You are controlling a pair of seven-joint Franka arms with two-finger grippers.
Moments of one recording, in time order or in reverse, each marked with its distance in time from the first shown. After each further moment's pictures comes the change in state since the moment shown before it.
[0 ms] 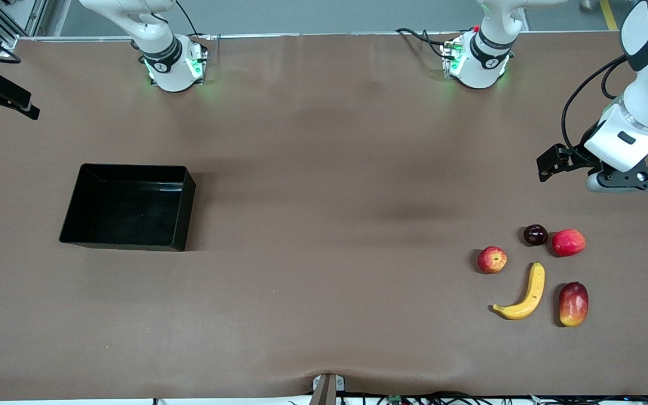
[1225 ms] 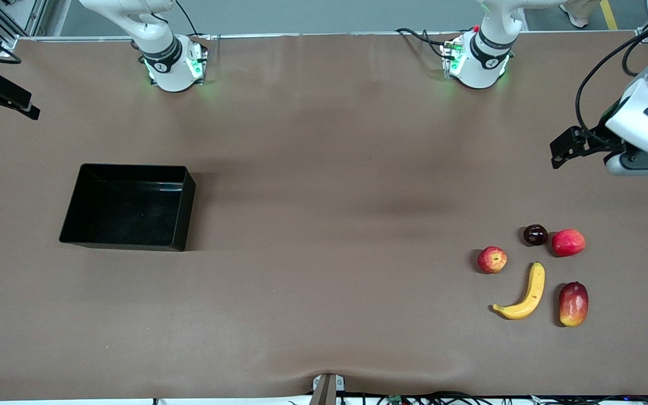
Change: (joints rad) left arm 0.000 -0.013 -0.001 0.117 0.000 -0.135 0.000; right arm 0.000 0.000 0.000 -0.002 -0.001 0.000 0.001
